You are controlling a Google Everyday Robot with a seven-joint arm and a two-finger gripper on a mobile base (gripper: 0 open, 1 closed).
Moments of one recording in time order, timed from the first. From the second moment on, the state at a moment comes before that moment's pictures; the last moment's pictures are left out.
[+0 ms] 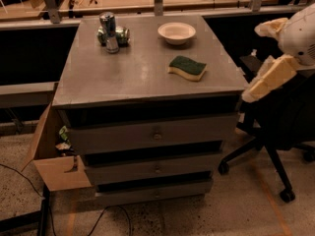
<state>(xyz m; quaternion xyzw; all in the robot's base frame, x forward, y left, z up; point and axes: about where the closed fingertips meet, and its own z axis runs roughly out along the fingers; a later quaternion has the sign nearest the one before) 0.531 -0.203 0.978 -0.57 0.74 0.07 0.37</state>
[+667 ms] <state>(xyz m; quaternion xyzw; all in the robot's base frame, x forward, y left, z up) 0.604 -0.151 0.934 -0.45 0.74 0.18 0.46</state>
